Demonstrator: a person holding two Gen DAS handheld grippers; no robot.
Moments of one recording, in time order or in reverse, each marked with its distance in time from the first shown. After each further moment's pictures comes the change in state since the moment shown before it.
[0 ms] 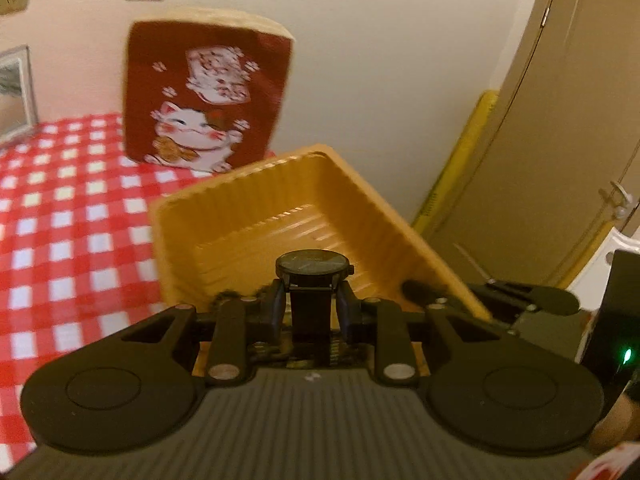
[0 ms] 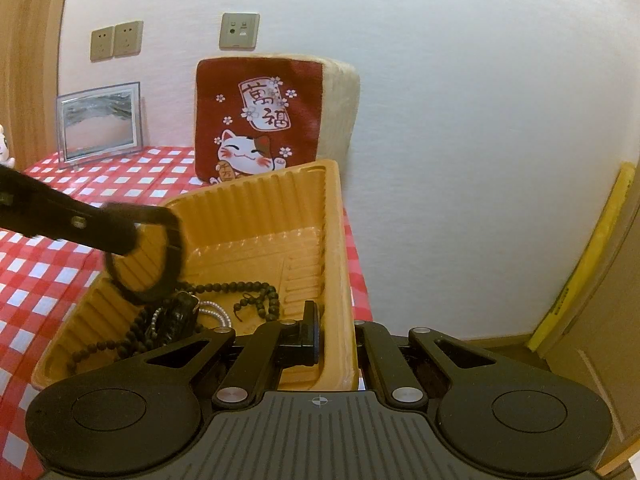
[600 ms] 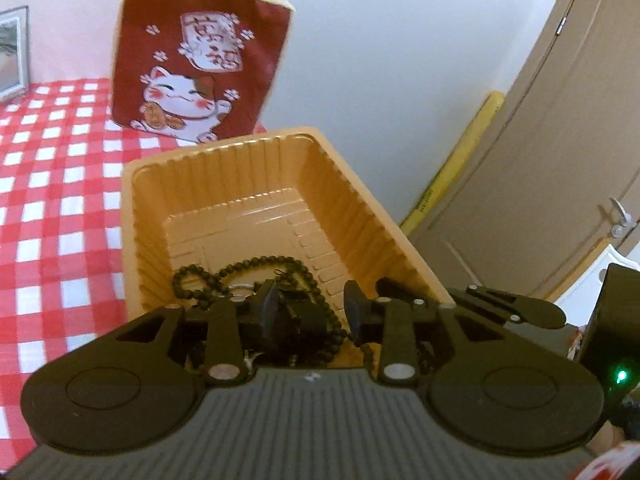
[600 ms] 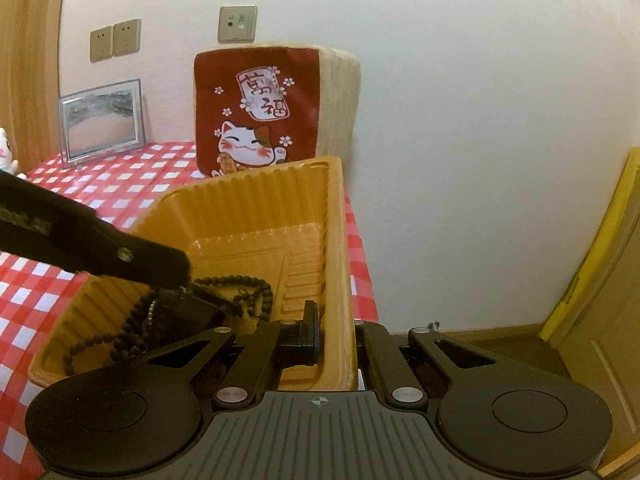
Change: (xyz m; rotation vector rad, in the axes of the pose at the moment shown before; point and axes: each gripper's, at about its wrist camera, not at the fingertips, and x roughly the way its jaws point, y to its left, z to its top) left arm 0.021 -0.010 -0.009 -0.081 0.028 0.008; right arm 0.010 -0.012 -0.003 0.024 0.020 0.041
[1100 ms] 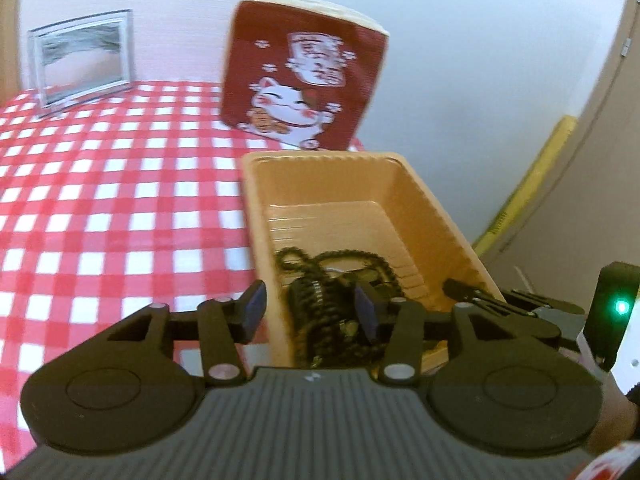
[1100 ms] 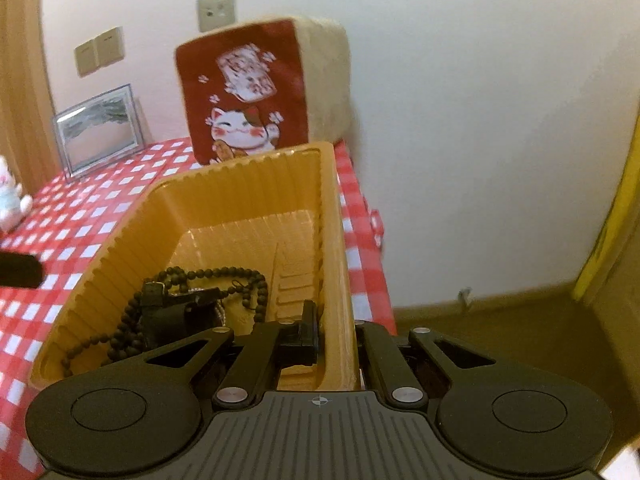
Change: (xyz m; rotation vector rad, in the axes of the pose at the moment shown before) left arm -0.054 0.019 -0.029 -0.098 -0.050 0.250; right arm 0.024 -0.034 -0.008 0.145 0.081 0.099
